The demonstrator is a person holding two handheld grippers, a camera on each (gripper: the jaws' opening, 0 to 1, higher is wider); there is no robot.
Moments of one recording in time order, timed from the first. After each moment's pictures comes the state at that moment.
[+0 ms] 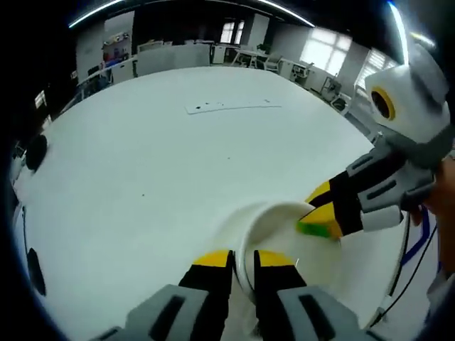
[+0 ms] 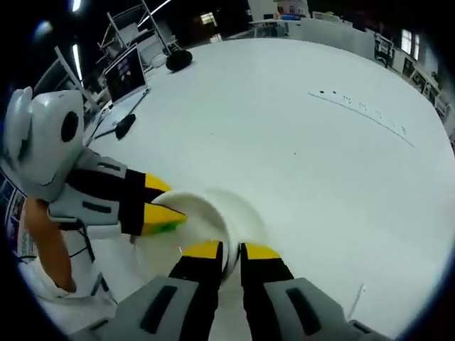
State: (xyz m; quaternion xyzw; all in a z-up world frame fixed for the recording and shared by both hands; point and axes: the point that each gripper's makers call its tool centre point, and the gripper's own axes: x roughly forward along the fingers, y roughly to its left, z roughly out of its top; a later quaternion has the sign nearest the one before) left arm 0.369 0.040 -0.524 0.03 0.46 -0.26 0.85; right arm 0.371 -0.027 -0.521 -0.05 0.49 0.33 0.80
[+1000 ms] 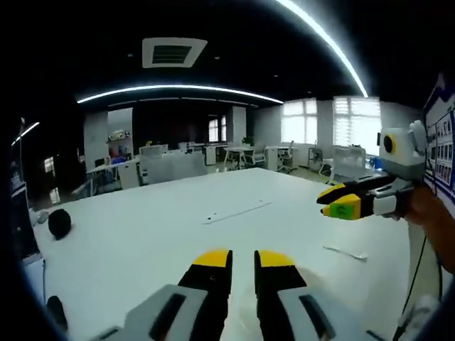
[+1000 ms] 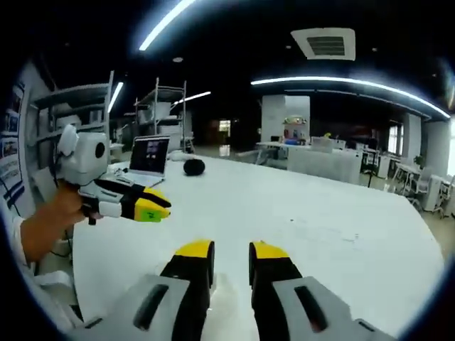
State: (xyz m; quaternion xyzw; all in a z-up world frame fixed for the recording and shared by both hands) left arm 0.380 0.078 -0.404 0.04 0.12 -0.28 0.95; right arm 0.372 -0.057 -0.386 -0.06 0.09 0.34 0.94
